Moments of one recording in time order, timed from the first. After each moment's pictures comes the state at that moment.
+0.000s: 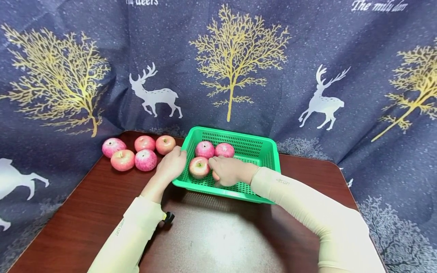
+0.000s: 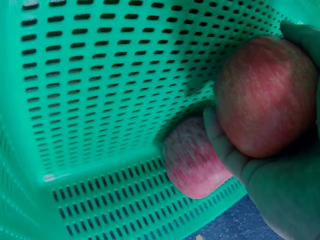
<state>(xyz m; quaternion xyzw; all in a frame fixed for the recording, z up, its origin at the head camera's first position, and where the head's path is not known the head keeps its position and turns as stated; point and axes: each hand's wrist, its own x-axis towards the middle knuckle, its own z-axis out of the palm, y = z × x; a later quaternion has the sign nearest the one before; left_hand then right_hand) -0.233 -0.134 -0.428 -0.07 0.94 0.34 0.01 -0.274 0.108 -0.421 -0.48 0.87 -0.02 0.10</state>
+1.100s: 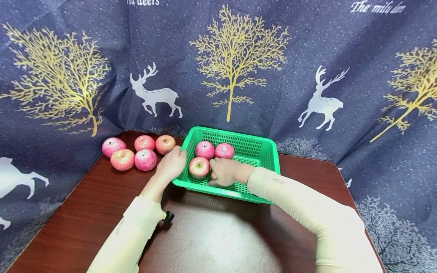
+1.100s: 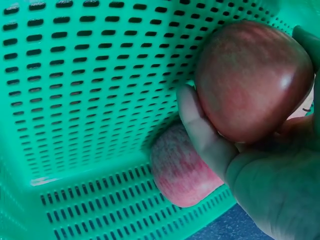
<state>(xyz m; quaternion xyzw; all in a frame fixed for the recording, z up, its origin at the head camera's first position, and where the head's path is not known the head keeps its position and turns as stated) -0.232 -0.135 -0.430 -0.07 0.94 0.35 0.00 -0.270 0.099 -0.421 -0.43 0.89 0.00 0.15</state>
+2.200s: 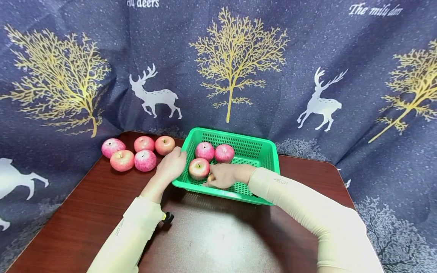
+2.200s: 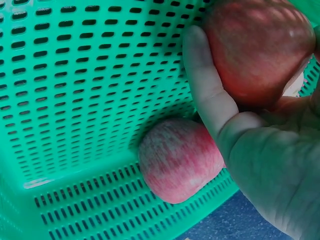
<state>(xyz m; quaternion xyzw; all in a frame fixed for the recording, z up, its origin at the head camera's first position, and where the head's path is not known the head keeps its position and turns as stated) -0.233 -0.133 -0.429 -0.07 0.94 0.34 0.00 -0.262 0.100 -0.408 -0.39 0.88 -0.05 0.25</state>
